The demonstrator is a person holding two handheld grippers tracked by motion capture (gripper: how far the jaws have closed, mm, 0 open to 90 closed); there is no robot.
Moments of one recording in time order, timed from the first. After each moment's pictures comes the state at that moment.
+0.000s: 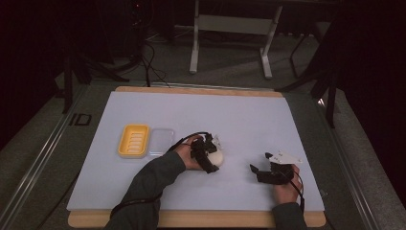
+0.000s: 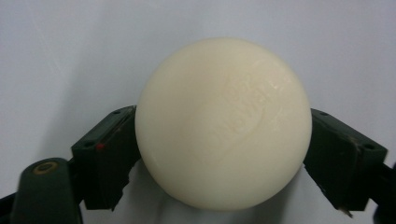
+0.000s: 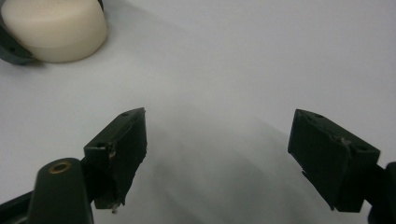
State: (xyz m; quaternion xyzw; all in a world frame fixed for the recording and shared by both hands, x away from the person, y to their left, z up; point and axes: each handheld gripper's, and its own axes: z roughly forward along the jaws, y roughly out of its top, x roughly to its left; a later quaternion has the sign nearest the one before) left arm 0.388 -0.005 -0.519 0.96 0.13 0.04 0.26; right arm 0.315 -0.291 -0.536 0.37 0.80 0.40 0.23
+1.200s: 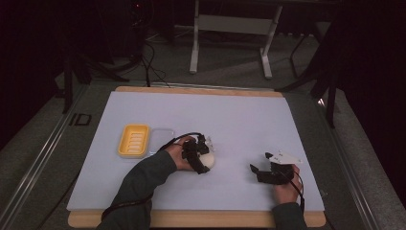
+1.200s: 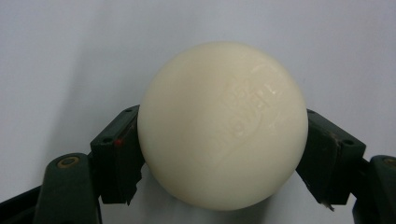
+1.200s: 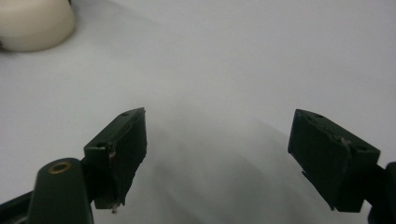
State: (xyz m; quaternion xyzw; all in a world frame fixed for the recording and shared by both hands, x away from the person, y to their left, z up) left arm 0.379 0.023 -0.511 0.97 0.13 0.04 0.22; right arm 0.315 -0.291 -0.536 0.37 0.80 0.40 0.23
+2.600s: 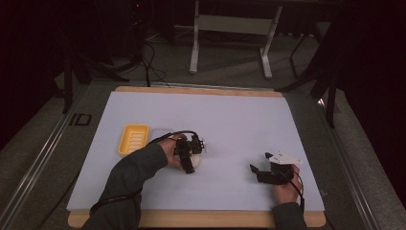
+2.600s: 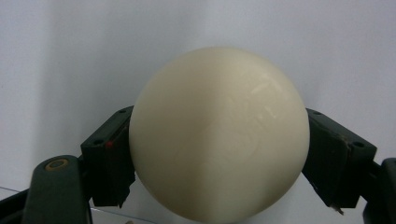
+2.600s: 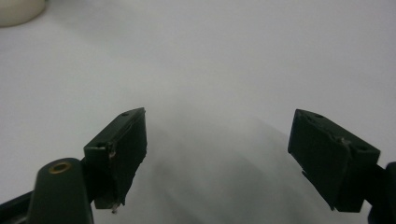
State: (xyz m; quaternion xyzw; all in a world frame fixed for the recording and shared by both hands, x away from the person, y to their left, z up) left arm 0.384 0.034 -0.503 0.99 0.11 0.03 0.08; right arm 0.315 -0.290 -0.536 0.37 0.80 0.40 0.23
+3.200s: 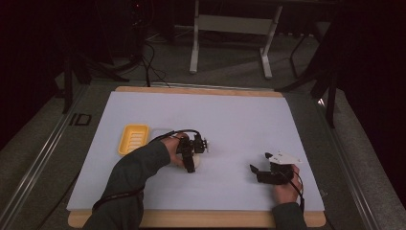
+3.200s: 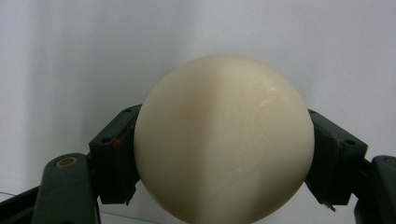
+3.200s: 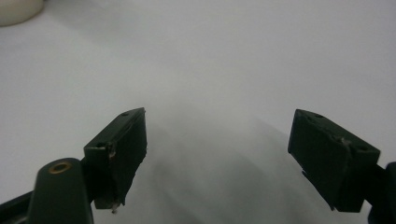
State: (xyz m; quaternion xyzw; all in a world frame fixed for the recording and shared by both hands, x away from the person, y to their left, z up) left arm 0.389 0.026 -0.502 0.99 0.10 0.01 0.05; right arm 0.315 -0.290 -0.536 0.37 0.81 0.40 0.23
